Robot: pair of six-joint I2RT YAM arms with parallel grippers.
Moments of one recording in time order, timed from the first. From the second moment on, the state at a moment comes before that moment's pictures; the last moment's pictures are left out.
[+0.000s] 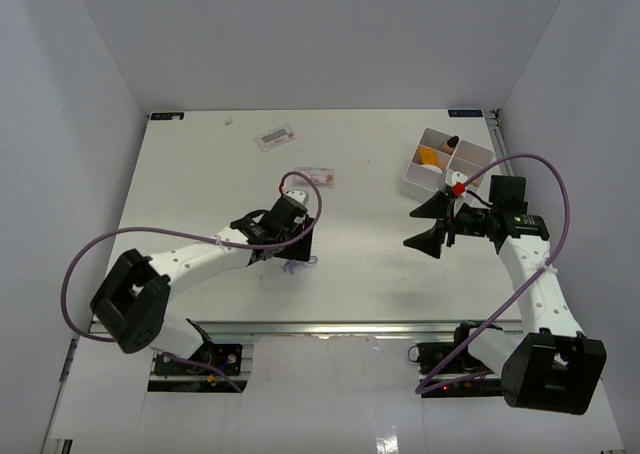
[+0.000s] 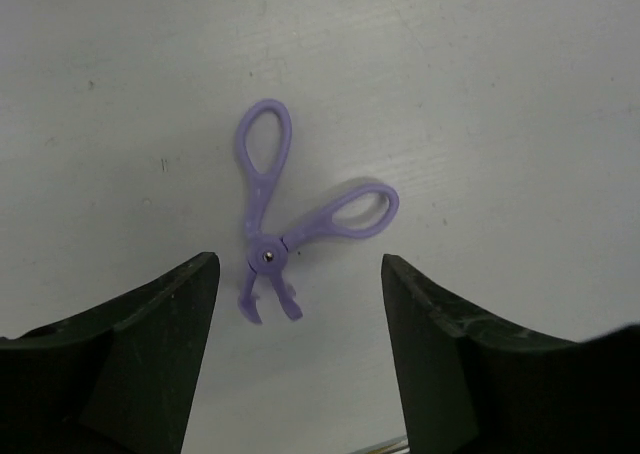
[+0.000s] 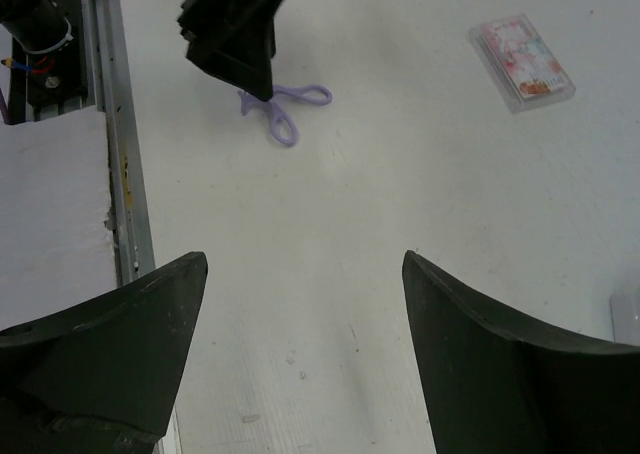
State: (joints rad) left arm -0.77 1.42 0.87 -0.39 -0.19 -0.47; right arm -0.07 1.07 0.85 -0.68 -1.27 -0.80
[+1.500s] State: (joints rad) left arm -0.64 1.70 1.01 -0.44 -0.02 -0.37; right arm -0.10 1.00 0.80 -0.68 -1.36 -0.82
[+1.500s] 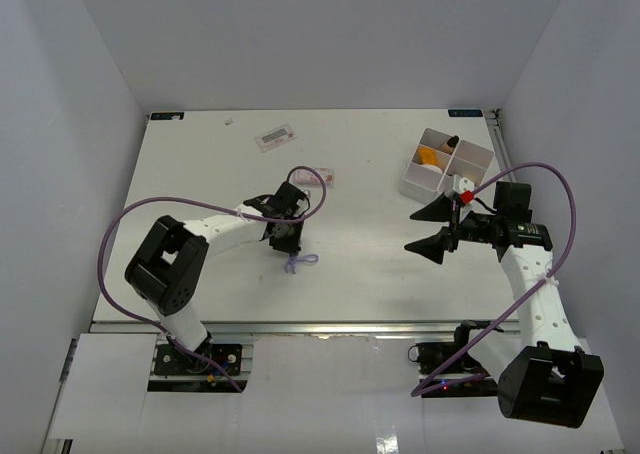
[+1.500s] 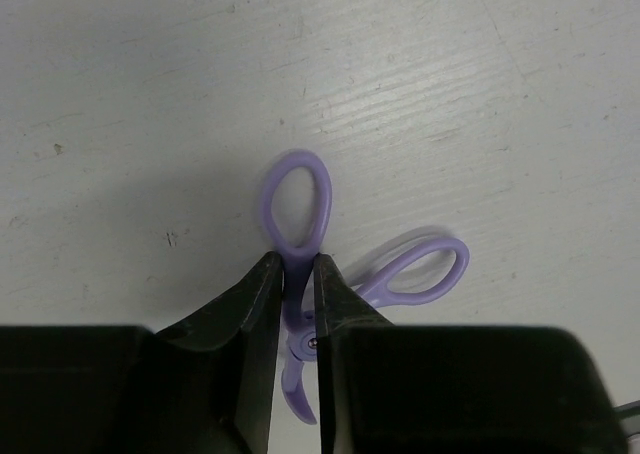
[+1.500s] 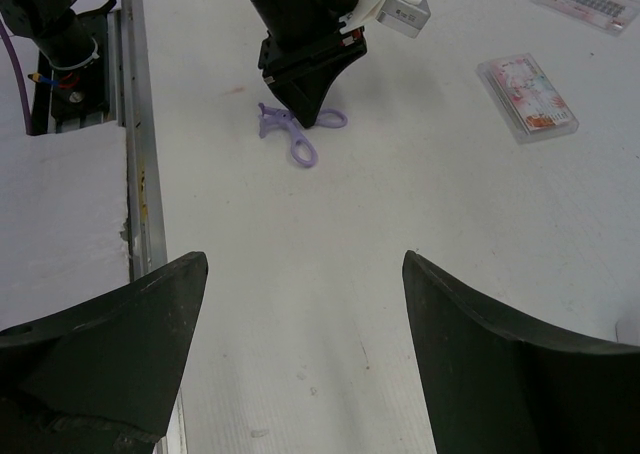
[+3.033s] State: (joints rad) left arm -0.86 1.58 1.02 0.19 0.06 -0.43; right arm 0.20 1.26 0.87 -0.21 -0.90 0.12
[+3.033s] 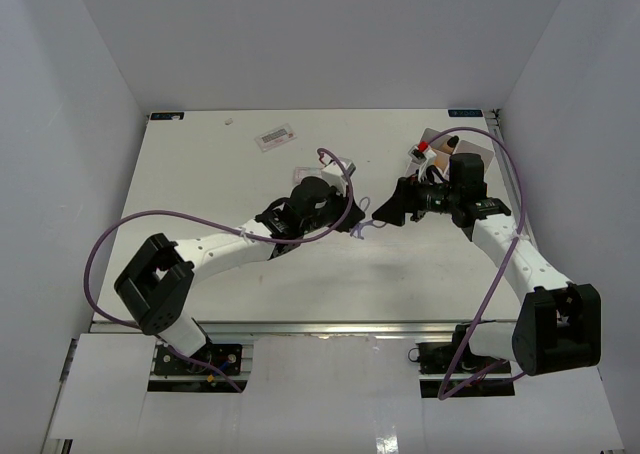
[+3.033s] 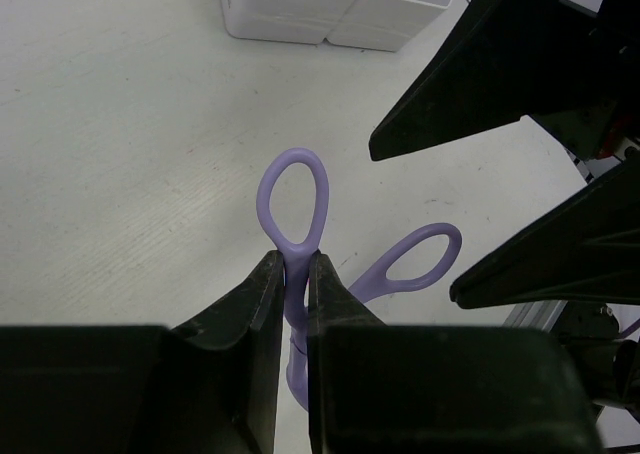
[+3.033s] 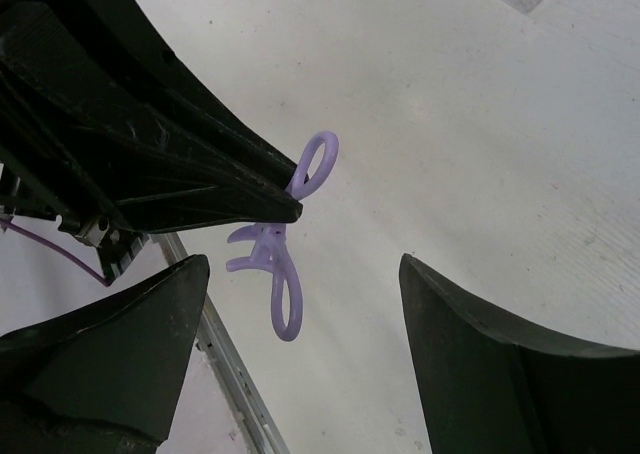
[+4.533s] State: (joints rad) left arm -0.87 1.60 1.07 0.26 -0.02 -0.43; right arm 0.19 1.27 0.87 -0.18 -1.00 0.12
